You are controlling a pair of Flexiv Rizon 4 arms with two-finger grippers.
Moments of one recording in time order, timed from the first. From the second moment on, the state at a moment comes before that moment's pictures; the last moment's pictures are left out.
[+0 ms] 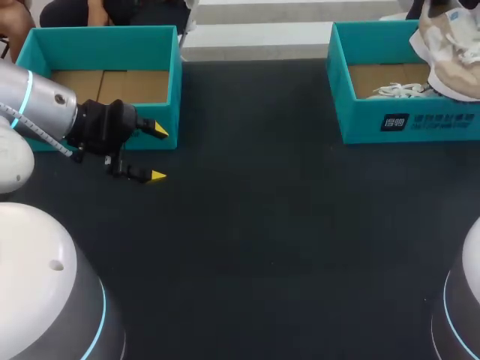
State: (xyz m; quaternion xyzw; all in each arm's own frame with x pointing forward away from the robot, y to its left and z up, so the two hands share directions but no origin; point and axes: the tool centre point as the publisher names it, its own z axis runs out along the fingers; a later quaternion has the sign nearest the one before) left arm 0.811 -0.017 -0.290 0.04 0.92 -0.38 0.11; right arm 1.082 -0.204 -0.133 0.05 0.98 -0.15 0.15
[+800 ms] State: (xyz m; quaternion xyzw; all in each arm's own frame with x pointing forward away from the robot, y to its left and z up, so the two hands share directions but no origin) left arm 0.811 -0.017 -0.290 0.04 0.92 -0.38 0.11; right arm 1.183 -0.296 -0.164 0.17 0.95 -0.18 0.18
